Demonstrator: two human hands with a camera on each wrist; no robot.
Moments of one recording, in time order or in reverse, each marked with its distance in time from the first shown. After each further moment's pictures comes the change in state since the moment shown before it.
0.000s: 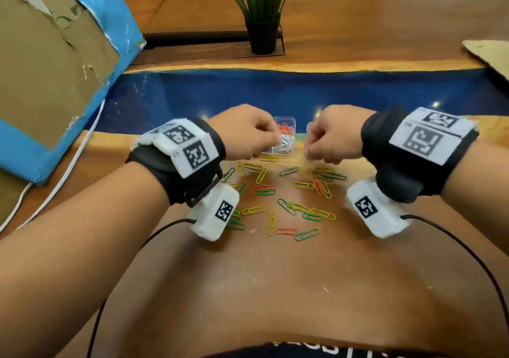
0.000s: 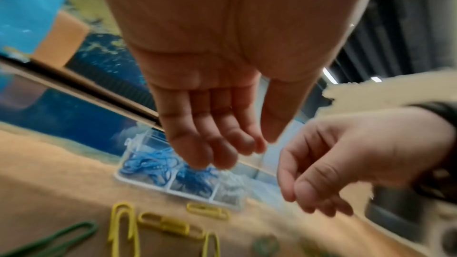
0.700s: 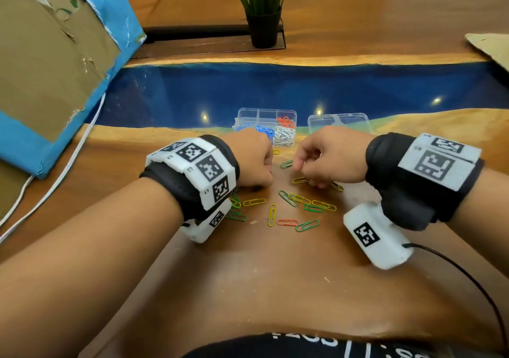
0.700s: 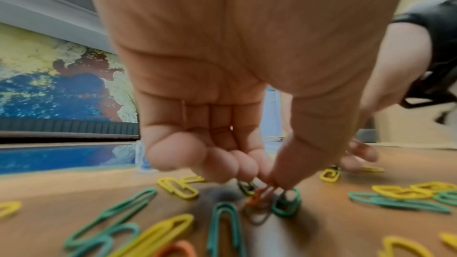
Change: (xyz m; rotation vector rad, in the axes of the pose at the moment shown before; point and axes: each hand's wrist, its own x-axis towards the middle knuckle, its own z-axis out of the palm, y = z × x) left_hand -0.016 -0.001 0.026 0.513 -0.143 0.041; right_hand -0.023 0.001 0.027 0.110 -0.142 -0.112
